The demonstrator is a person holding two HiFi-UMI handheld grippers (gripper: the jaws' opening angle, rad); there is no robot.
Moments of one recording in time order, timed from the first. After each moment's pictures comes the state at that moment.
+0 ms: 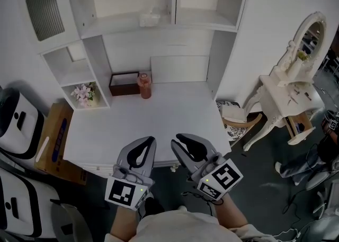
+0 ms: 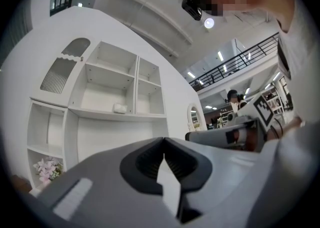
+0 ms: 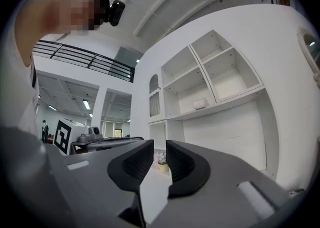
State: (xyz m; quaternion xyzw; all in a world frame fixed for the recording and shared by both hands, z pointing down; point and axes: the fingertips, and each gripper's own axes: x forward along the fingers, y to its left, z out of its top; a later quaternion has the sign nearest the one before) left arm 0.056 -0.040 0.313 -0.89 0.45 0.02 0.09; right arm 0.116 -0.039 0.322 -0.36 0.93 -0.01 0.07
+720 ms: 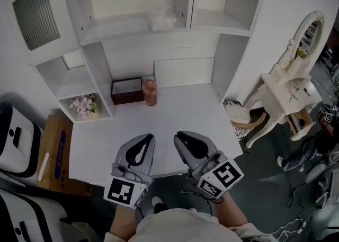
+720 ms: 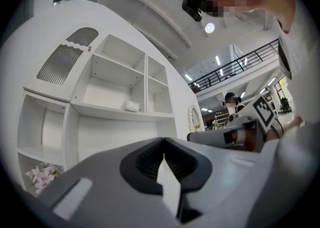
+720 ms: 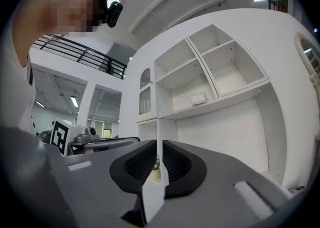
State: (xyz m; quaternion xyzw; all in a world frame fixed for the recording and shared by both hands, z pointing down) left arm -0.026 -0.126 0.310 -0.90 0.42 0.03 0.09; right arm 0.043 -0.123 0.320 -0.41 0.91 -0.01 0.07
